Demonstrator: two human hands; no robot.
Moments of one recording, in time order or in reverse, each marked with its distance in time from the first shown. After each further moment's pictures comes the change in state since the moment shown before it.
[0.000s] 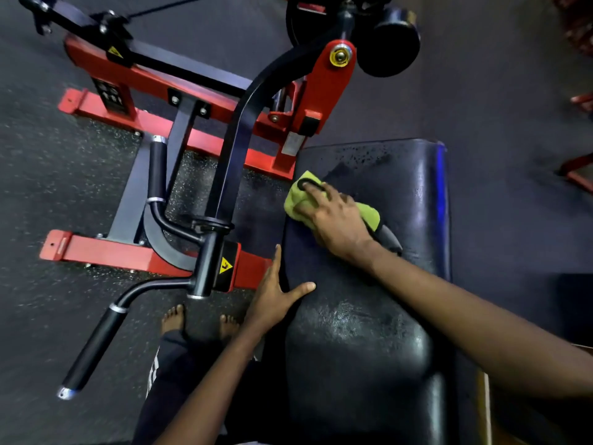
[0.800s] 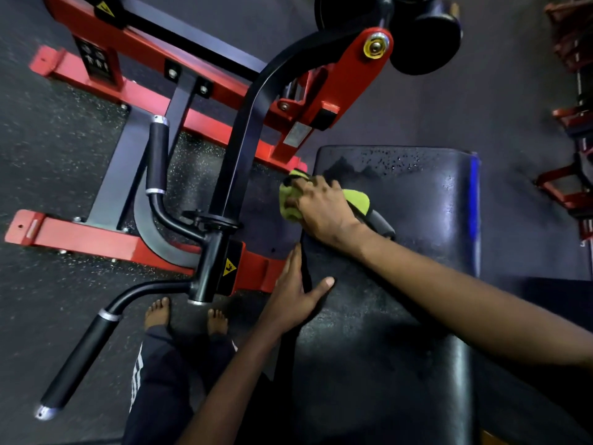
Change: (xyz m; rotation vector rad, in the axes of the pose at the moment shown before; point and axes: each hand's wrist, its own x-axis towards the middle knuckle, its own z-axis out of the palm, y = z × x) left_hand 0.021 0.020 -0.010 0.038 -0.080 0.095; right_hand 0.078 -0.043 -0.003 -0.150 -0.148 -0.009
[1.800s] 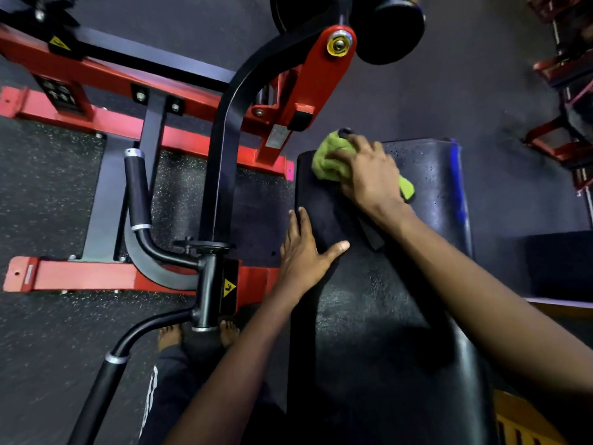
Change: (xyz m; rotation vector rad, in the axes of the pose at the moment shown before) left_hand 0.069 0.070 -0.010 0.305 -0.020 -0.043; right_hand -0.011 0.100 -0.015 0.270 0.130 0.449
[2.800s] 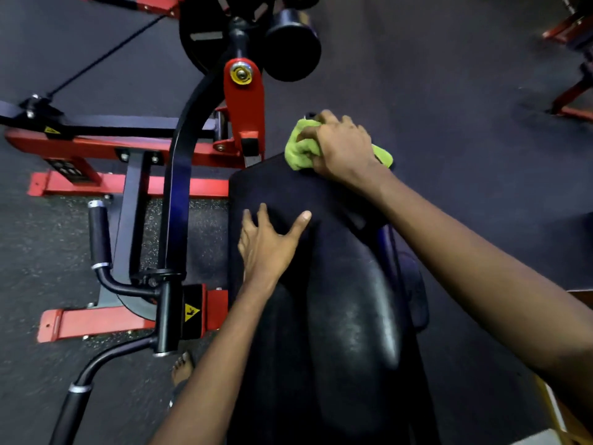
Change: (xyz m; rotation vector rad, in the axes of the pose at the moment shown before) left_hand 0.003 0.090 0.052 0.206 0.286 -0.142; right_hand -0.009 0.126 -0.042 0.184 0.053 0.006
